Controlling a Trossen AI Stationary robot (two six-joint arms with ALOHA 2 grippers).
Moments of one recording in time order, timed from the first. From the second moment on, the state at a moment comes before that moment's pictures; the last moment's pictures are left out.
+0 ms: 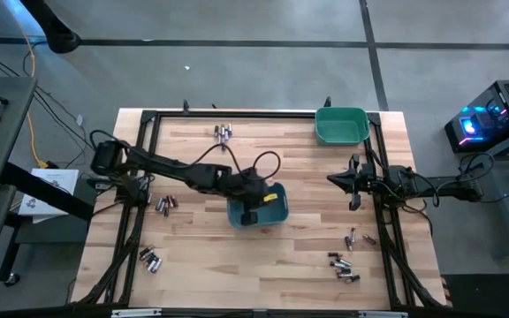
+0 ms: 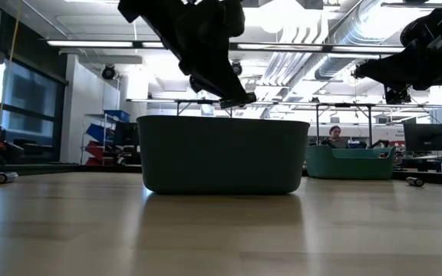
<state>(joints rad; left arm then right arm) -0.09 1.77 1.23 -0.28 -0.06 -0.10 0.05 0.03 0.01 0.05 0.18 0.13</state>
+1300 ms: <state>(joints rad) -0.04 1.95 1.32 -0.40 0.04 -0.11 0.05 0.03 0.01 0.05 0.18 0.13</state>
